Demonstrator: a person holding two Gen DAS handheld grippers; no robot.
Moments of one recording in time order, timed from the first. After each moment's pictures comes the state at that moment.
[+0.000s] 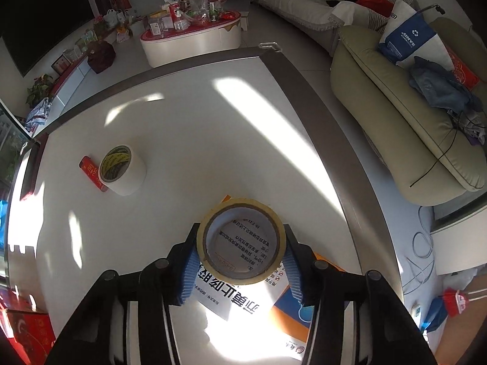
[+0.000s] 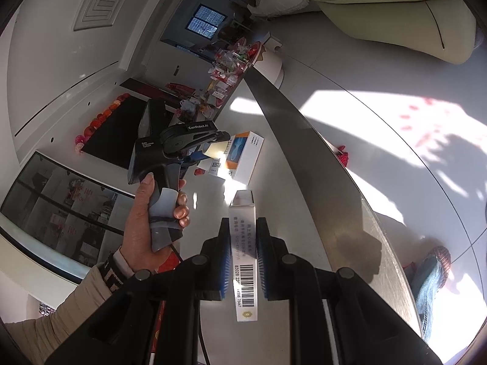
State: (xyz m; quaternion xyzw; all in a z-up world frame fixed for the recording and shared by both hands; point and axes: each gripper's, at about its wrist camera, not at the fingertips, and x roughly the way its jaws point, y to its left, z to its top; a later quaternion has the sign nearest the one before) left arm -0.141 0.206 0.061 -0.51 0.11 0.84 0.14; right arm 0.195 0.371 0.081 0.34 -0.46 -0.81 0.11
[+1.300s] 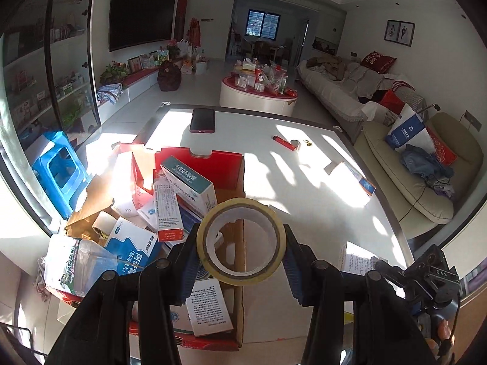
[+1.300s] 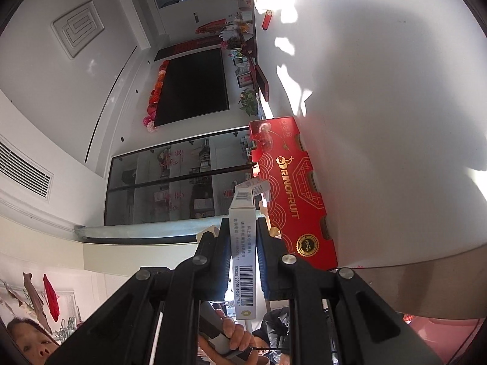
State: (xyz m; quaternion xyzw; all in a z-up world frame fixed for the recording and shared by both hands) left arm 0.134 -0.187 0.180 -0.37 -0.04 0.92 0.09; right arm 0.206 0.161 0.056 0.39 -0.66 -0.55 0.33
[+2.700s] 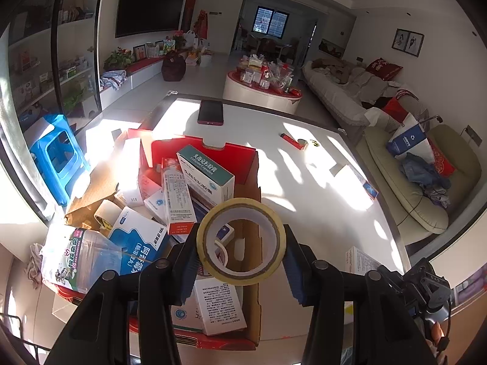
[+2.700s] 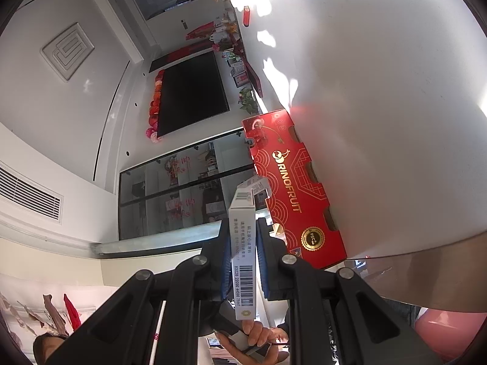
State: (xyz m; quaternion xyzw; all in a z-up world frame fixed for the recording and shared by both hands) left arm 0.127 -0.209 0.168 -0.39 -0.07 0.91 0.09; right arm 0.210 0.151 0.023 0.39 -0.70 -0.50 0.32
